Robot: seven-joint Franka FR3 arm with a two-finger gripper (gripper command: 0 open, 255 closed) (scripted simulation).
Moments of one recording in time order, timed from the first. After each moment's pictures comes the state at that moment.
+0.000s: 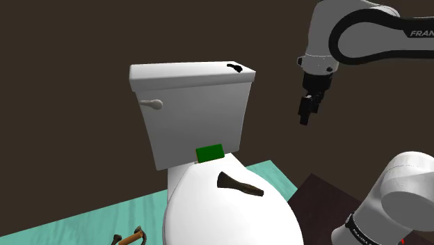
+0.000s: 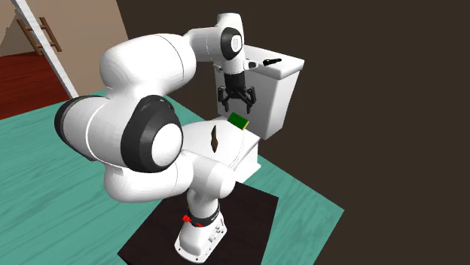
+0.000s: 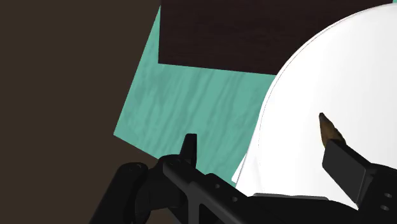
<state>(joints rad) -0.01 -0.79 0.06 -2.43 -0.09 1.57 -0.03</state>
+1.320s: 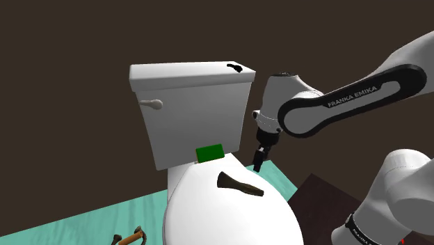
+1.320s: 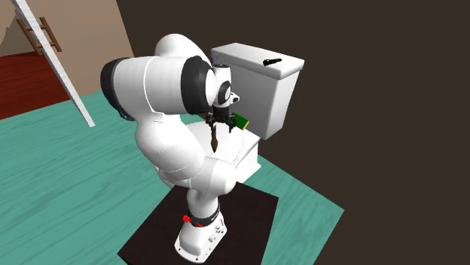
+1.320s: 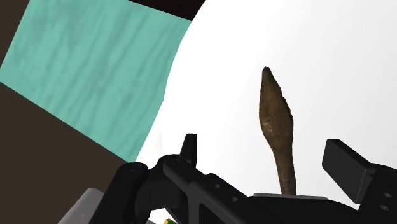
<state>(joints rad) 0.17 -0.43 0.12 -2.70 0.12 2.27 -0.09</state>
